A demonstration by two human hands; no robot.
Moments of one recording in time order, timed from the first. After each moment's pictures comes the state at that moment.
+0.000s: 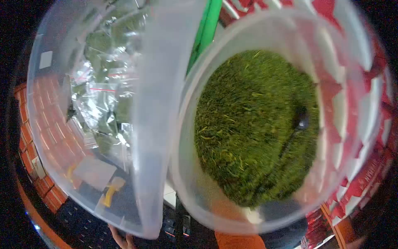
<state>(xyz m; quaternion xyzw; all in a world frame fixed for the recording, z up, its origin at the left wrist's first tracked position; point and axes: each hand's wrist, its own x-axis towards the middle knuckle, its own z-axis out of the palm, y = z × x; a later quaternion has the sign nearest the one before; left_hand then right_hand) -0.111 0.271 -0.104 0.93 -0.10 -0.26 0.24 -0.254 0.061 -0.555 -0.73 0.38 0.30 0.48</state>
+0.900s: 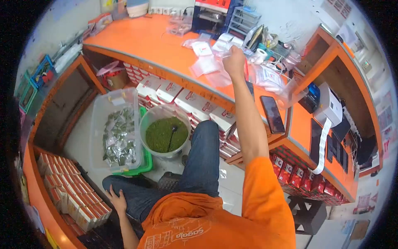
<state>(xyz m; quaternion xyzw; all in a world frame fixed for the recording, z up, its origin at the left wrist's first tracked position) -0.055 0.196 -0.053 0.93 -0.24 -0.09 0.26 -0.415 -0.420 0.216 -0.74 0.48 -0.47 -0.08</state>
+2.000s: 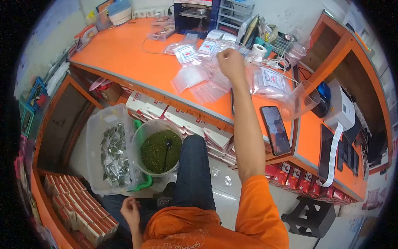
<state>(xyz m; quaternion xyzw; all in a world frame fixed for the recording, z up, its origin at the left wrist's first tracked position) -0.150 0.075 0.025 0.80 -0.29 -0.22 0.47 -0.453 -0.476 0.199 -0.73 0.51 -0.45 0.09</state>
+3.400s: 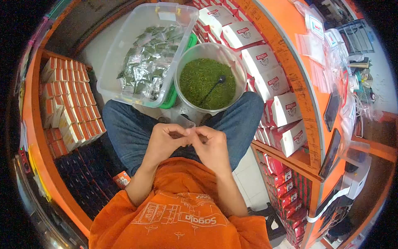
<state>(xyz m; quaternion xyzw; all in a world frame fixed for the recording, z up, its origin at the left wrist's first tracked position) -0.179 0.024 0.054 0.63 -0.25 -0.48 0.56 -0.315 -0.075 0.070 -0.68 0.37 -0.18 0.60</state>
